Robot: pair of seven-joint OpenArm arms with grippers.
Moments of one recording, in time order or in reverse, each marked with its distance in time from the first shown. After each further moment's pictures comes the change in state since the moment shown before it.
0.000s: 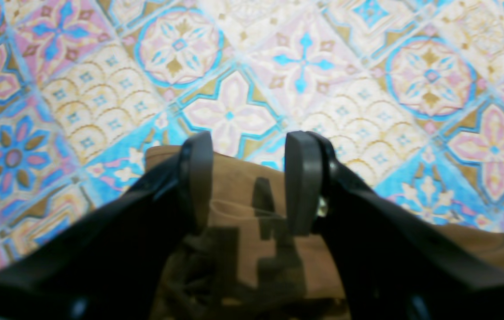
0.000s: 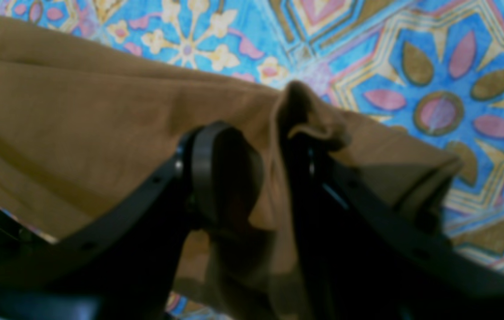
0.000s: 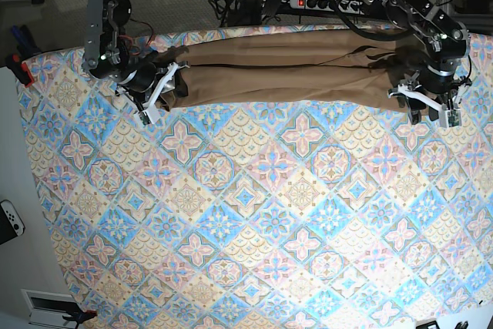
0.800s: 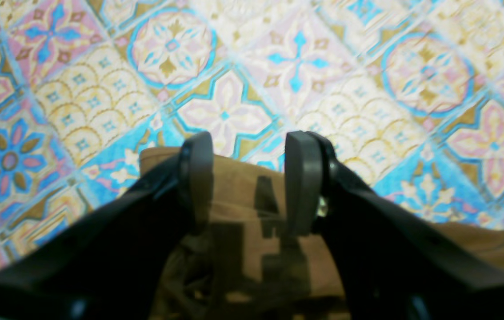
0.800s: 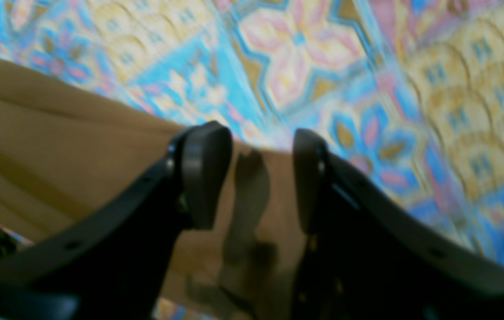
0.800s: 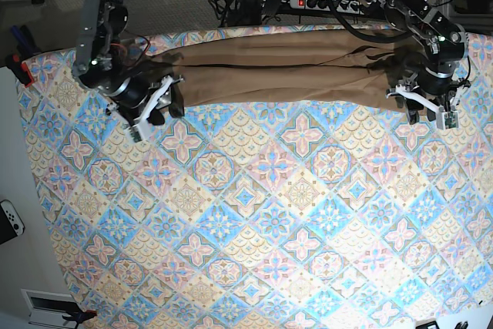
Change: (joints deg) left arm -0.9 0.0 0.1 0.0 2.8 -0.2 0.4; right arm 2.3 -1.5 5.5 7.8 0.8 0.7 -1.9
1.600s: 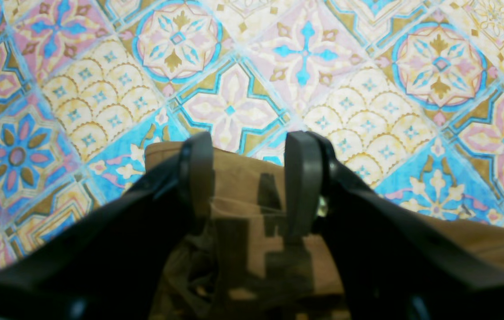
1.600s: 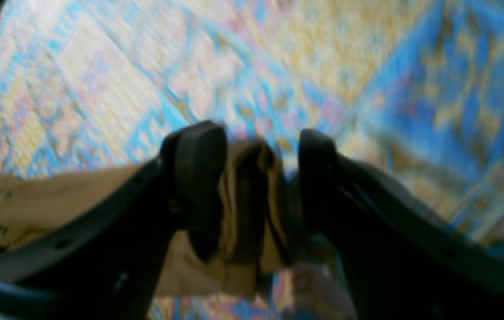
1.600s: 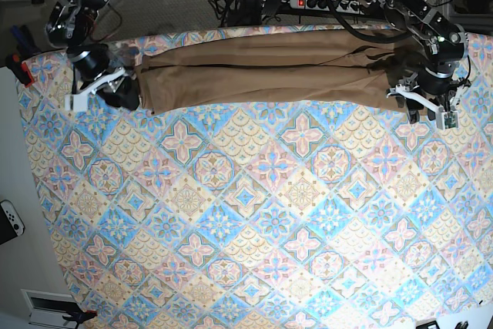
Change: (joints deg) left arm 0.0 0.1 0.0 0.0 0.7 0.0 -0.2; right arm -6.5 -6.5 23.7 -8.7 16.1 5.6 4.8
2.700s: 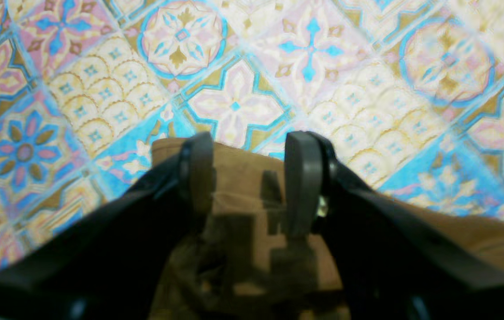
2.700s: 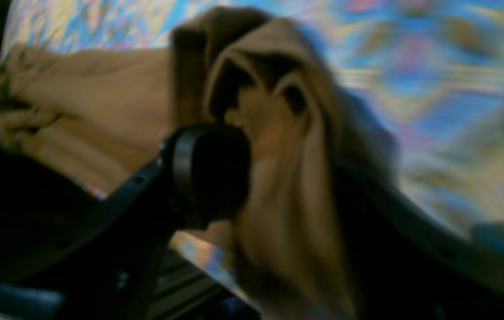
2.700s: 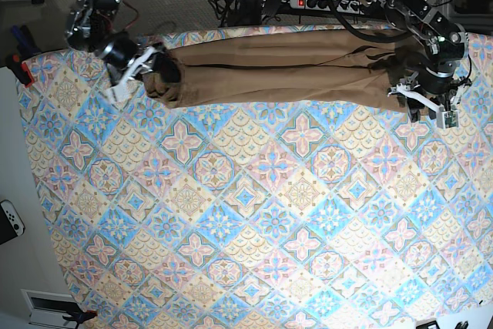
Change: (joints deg) left arm 0.0 0.0 0.0 0.0 3.1 0.0 0.2; right arm 0.8 0.3 -10.9 -7.5 2.7 10.6 -10.6
